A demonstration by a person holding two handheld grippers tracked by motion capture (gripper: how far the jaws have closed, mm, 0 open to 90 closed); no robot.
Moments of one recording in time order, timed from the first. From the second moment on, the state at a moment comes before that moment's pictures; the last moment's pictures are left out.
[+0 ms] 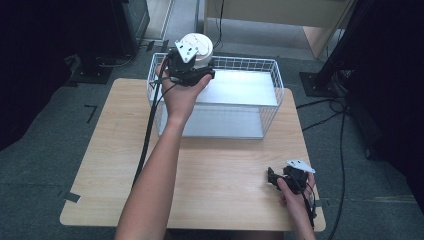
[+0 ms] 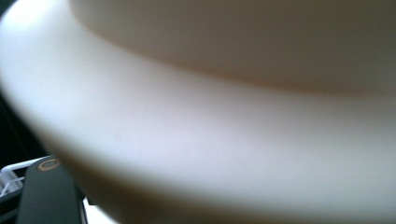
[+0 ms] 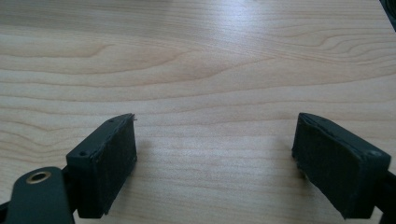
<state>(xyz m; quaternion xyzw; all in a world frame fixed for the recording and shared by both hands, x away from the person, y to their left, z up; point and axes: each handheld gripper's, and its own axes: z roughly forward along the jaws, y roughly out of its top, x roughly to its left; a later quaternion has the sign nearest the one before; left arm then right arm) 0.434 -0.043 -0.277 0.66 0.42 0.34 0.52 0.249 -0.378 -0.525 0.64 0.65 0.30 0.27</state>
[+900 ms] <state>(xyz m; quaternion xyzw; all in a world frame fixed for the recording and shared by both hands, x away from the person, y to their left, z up) 0.447 -0.046 -0.288 0.66 0.42 0.32 0.52 0.250 -0.379 -0.525 0.64 0.66 0.30 0.27</state>
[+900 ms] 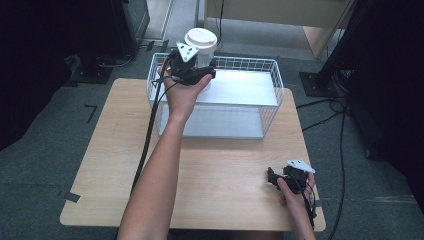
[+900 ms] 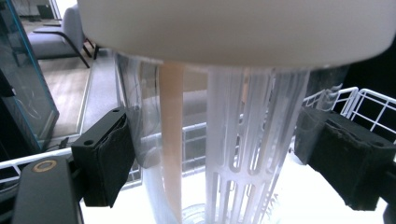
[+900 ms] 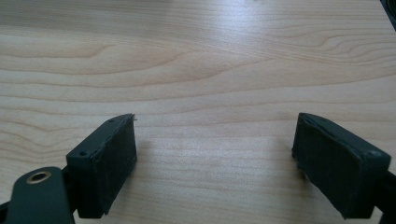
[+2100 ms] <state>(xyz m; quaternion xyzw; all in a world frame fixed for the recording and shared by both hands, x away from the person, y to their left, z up) 0.370 -0.026 -0.315 0.65 0.38 0.35 0.56 0.250 -0.378 -0.525 0.64 0.65 0.30 0.27</state>
